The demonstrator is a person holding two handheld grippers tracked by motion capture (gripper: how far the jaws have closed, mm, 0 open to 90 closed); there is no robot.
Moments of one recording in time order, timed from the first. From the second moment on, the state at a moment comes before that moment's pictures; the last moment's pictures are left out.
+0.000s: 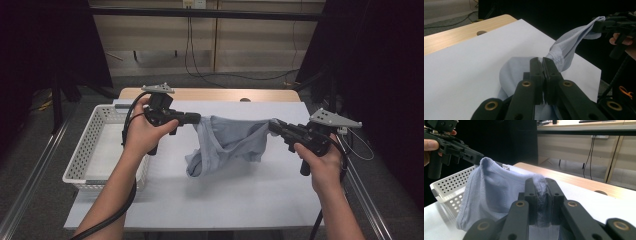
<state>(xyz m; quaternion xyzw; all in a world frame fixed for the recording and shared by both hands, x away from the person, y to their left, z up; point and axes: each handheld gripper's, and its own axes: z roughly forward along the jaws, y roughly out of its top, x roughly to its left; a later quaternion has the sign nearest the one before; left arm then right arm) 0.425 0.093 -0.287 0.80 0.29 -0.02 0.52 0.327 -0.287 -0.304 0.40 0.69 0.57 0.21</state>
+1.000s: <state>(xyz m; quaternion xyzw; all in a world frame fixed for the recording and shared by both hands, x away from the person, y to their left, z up) 0.426 0.098 -0.262 0.79 0.29 -0.02 0.54 0.324 -0.285 -0.291 0.39 0.69 0.57 0.21</state>
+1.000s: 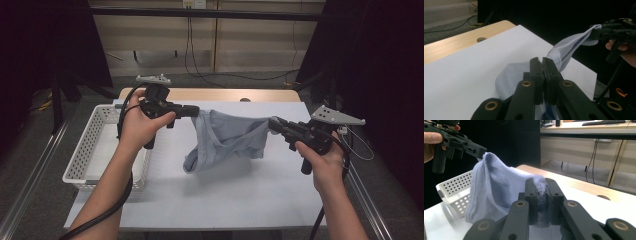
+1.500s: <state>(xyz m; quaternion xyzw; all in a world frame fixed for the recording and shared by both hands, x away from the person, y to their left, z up) 0.440 0.105 -0.248 0.78 0.30 -0.02 0.55 0.329 -0.284 -0.267 0.37 0.69 0.58 0.21</state>
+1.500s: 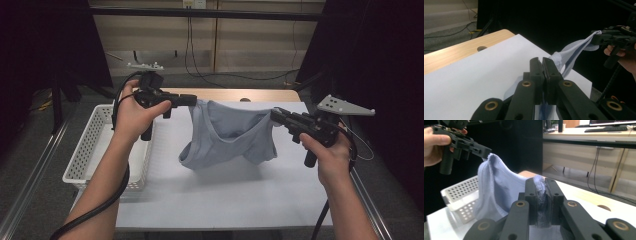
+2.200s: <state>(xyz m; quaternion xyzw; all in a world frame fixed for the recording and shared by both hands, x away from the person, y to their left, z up) 0.516 0.104 -0.275 0.75 0.38 0.04 0.54 0.457 -0.251 -0.280 0.46 0.69 0.47 0.30</state>
